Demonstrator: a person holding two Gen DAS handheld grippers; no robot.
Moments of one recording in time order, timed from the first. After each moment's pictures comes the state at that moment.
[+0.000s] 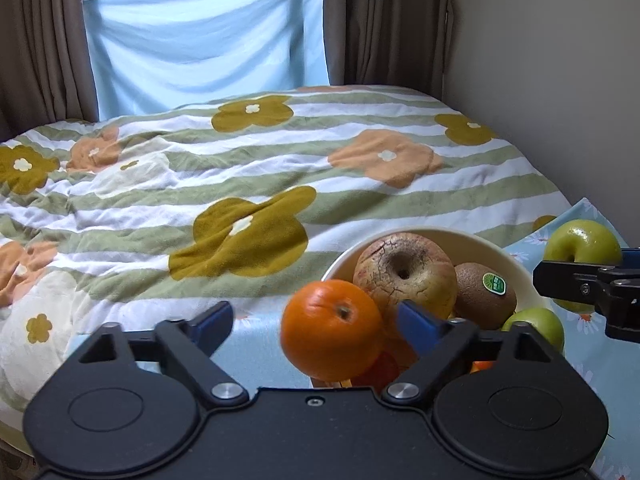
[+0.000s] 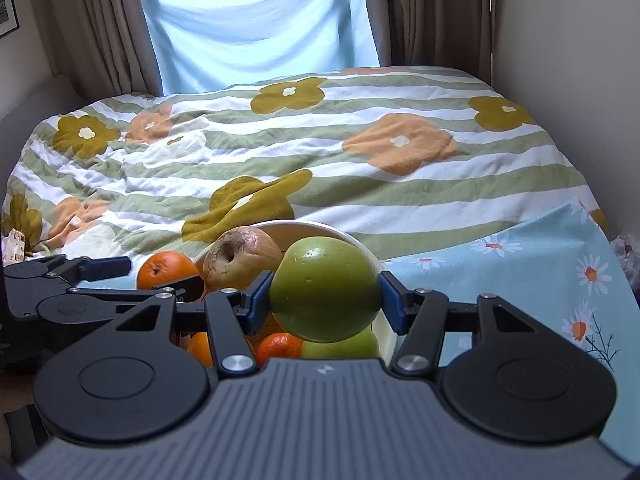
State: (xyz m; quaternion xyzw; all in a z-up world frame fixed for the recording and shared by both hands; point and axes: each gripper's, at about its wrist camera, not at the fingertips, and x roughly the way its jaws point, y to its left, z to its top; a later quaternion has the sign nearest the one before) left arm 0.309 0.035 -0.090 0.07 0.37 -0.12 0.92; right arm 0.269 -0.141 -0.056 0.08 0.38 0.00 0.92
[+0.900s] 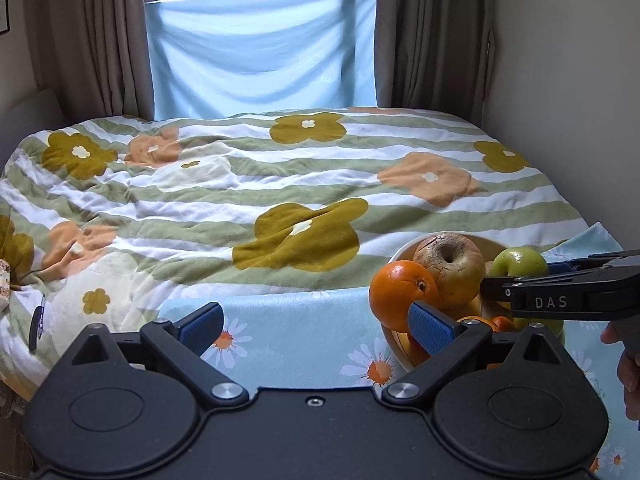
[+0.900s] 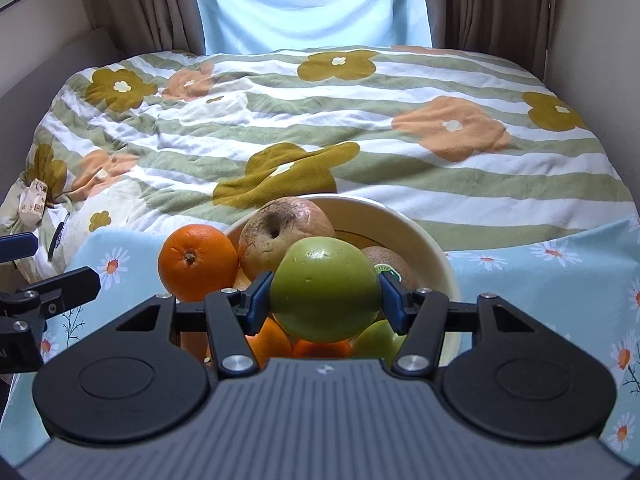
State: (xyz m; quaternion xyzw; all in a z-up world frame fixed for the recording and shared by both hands) left arm 0.251 0.086 -0.055 0.05 0.36 -0.06 0.93; right arm 0.298 -0.111 -0.081 0.04 0.41 0.07 0.91
